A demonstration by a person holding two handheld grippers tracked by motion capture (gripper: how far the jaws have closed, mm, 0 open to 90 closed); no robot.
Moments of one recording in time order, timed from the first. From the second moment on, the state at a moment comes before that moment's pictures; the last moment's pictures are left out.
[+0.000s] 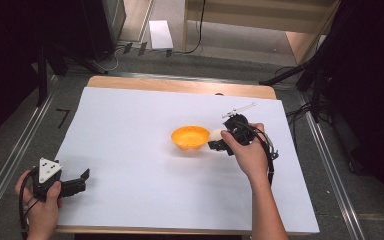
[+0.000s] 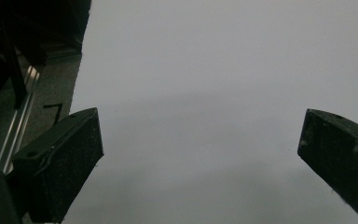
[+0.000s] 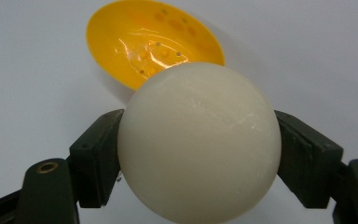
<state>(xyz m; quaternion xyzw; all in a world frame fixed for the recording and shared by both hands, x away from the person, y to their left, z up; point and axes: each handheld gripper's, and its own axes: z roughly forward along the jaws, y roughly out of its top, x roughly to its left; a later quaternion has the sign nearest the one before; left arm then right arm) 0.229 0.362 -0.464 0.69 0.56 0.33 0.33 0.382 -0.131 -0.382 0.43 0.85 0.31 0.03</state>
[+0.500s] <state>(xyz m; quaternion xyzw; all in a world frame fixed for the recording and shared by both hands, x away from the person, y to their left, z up) 0.229 0.363 -0.464 0.69 0.56 0.32 0.33 0.392 -0.109 -0.382 0.42 0.85 0.31 0.03</state>
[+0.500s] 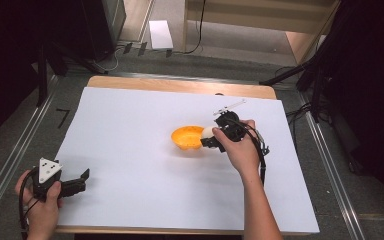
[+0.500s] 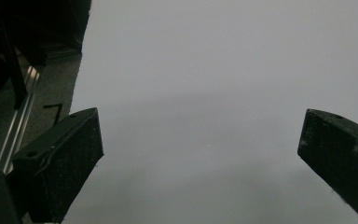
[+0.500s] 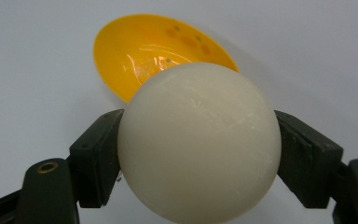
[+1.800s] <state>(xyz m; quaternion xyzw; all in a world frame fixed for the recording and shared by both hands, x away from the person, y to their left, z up) 0.229 0.362 -0.464 0.69 0.55 0.32 0.33 0.420 -0.053 -0.404 0.44 0.85 0.29 0.03</state>
